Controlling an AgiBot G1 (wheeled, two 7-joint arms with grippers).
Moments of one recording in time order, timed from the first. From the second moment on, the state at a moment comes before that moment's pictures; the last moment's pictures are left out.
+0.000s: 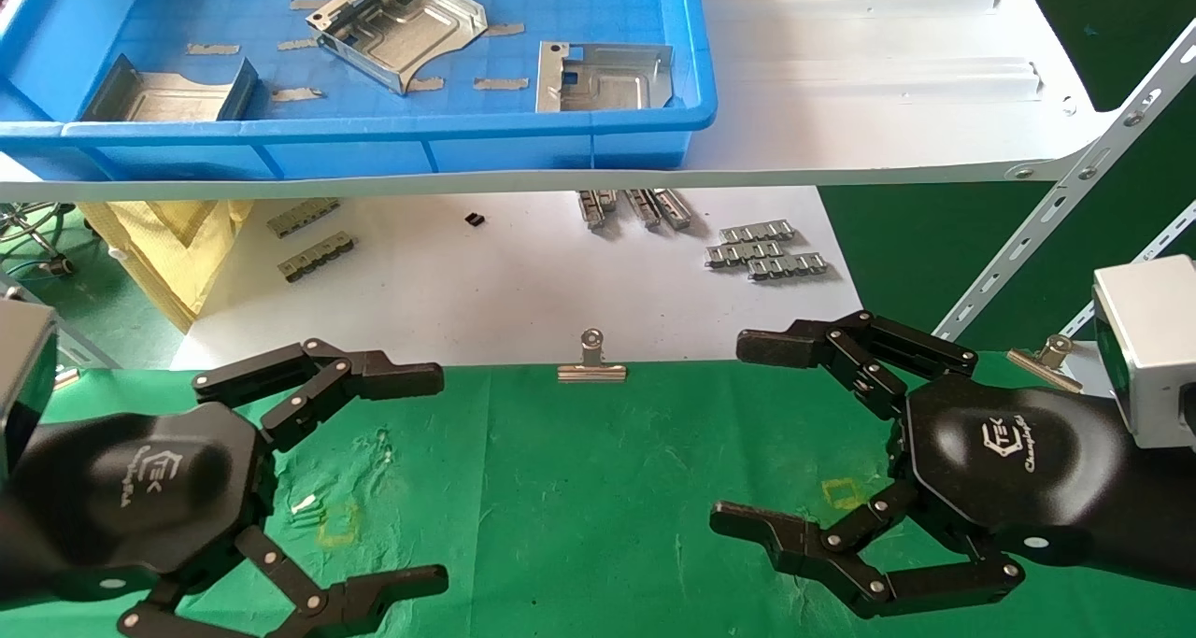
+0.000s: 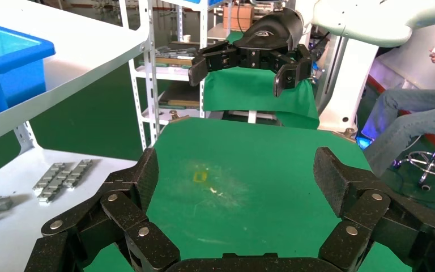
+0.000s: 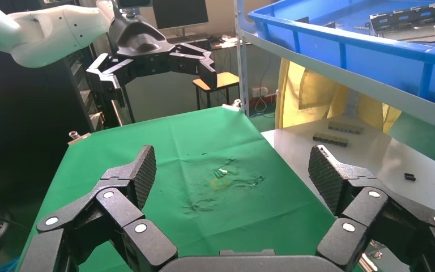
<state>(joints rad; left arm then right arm) -1.08 0.61 0.28 -1.28 0.73 1.49 -0.19 1.07 -0.56 -0.38 1.22 -0.63 -1.42 0.12</state>
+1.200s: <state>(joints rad) -1.08 0.61 0.28 -1.28 0.73 1.49 -0.19 1.07 -0.56 -0.38 1.22 -0.63 -1.42 0.12</state>
